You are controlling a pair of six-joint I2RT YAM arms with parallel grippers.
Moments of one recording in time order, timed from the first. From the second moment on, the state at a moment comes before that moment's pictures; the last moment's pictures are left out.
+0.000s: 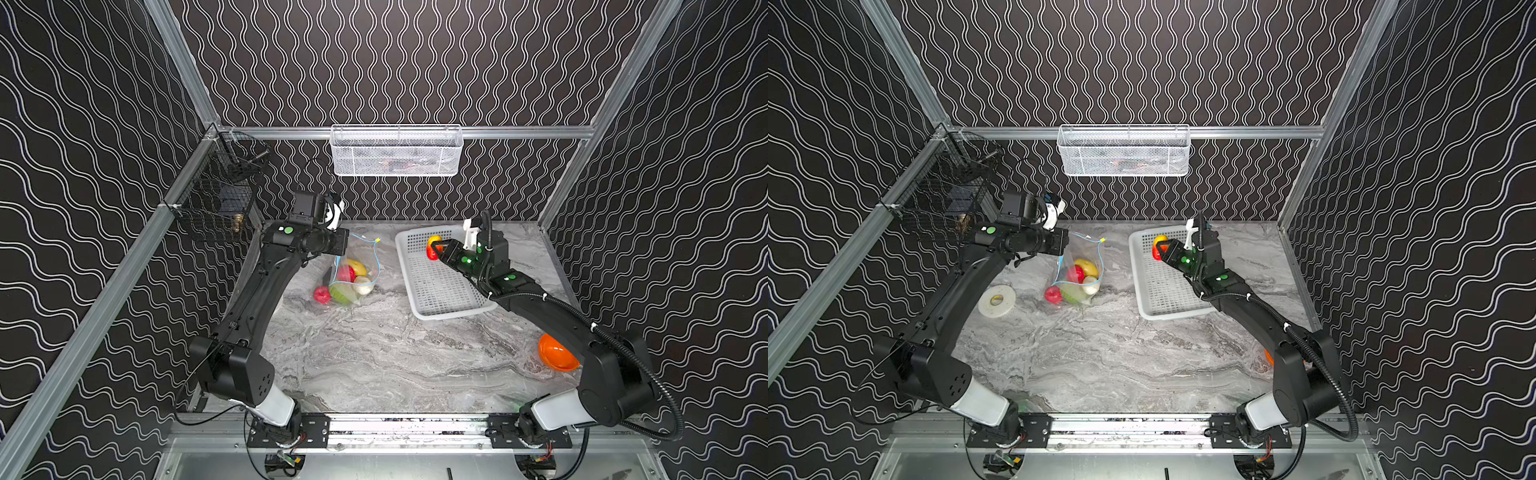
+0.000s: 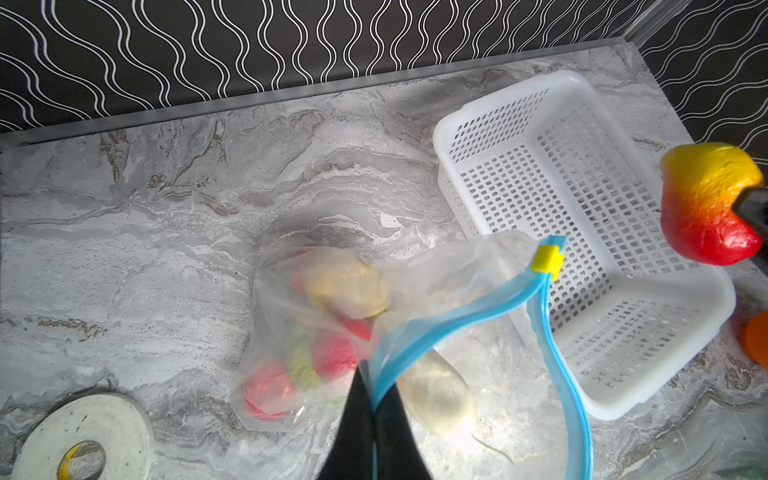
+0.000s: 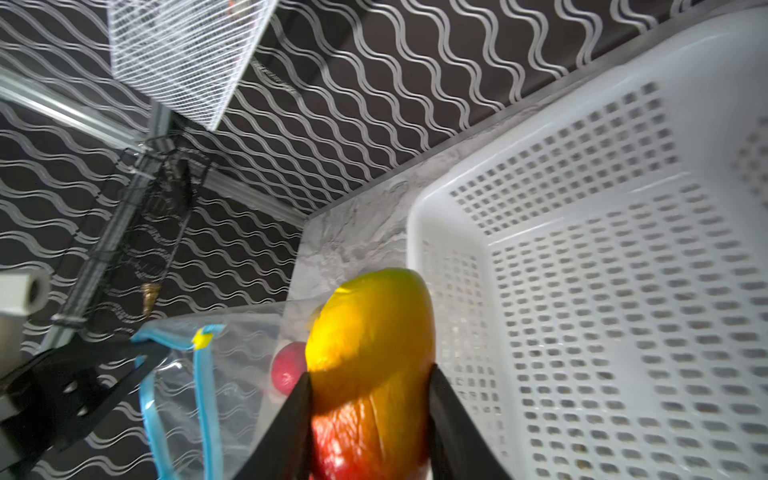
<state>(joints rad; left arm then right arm) -0.24 1.57 1.67 -0.90 0.14 -0.05 0.44 1.48 1.07 0.09 -0.24 0.81</state>
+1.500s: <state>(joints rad) -0.21 1.57 1.69 -0.90 0.14 -0.05 0.85 1.82 1.63 -0.15 -0.12 0.60</state>
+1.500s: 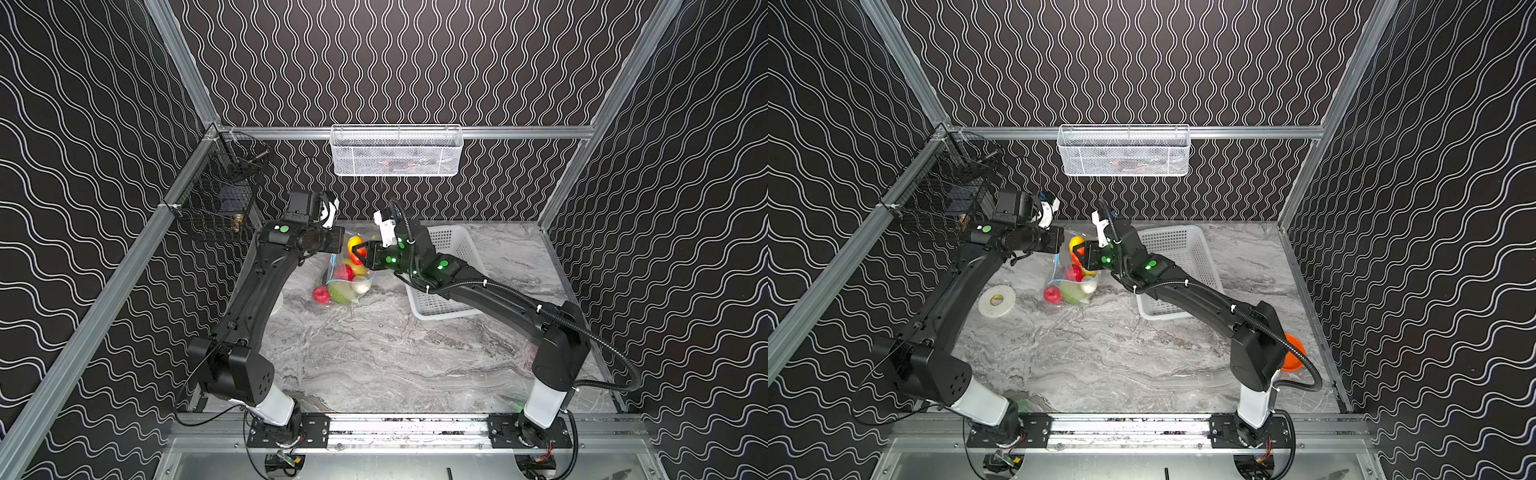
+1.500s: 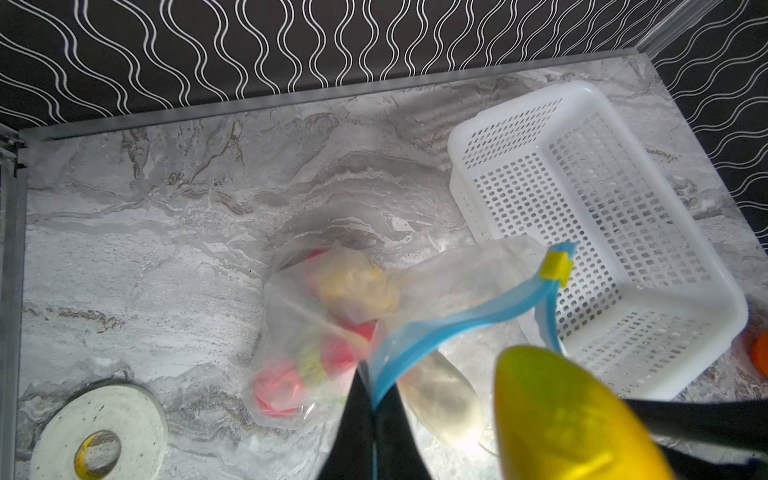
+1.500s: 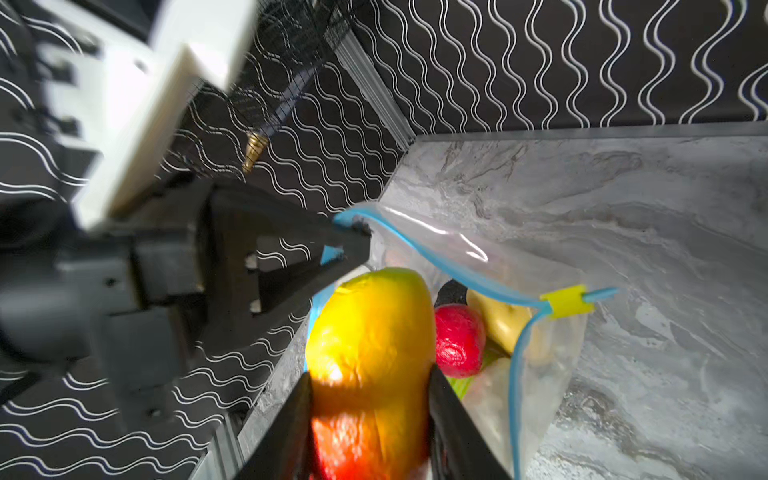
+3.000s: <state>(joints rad) -0.21 1.57 1.68 -0.90 0.15 -0.07 0.86 1.89 1.71 -0.36 0.06 0.52</state>
